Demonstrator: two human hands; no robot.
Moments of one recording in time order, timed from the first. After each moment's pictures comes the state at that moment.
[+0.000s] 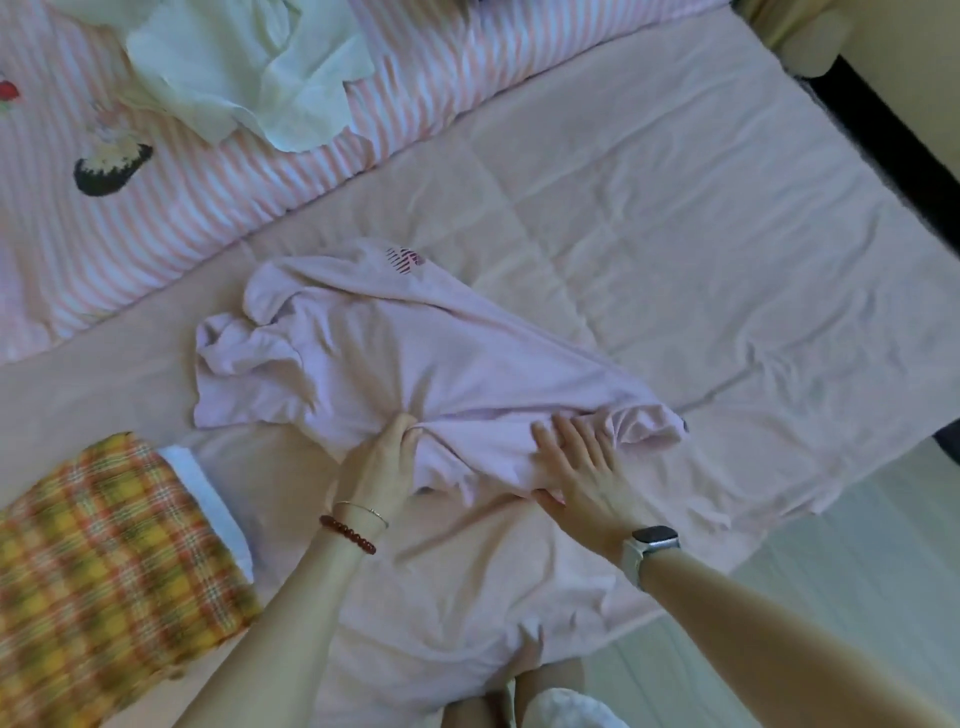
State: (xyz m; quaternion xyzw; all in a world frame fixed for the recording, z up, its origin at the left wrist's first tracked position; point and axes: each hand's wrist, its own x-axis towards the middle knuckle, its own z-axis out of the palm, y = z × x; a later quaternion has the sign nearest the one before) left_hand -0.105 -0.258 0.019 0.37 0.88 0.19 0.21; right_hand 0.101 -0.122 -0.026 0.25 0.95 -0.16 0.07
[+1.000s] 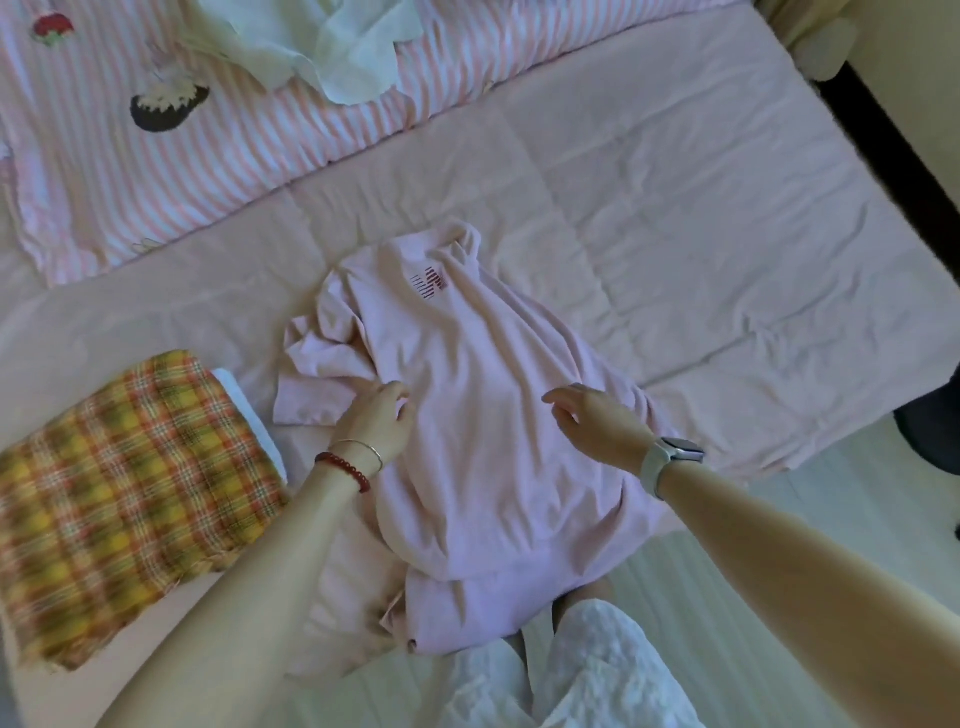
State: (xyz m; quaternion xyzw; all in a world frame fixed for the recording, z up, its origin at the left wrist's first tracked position) left_hand -0.117 -0.308 0.037 0.29 0.88 0.13 0.35; right_hand 0.077 -0.126 0.045 0.31 0.87 -0.33 0.18
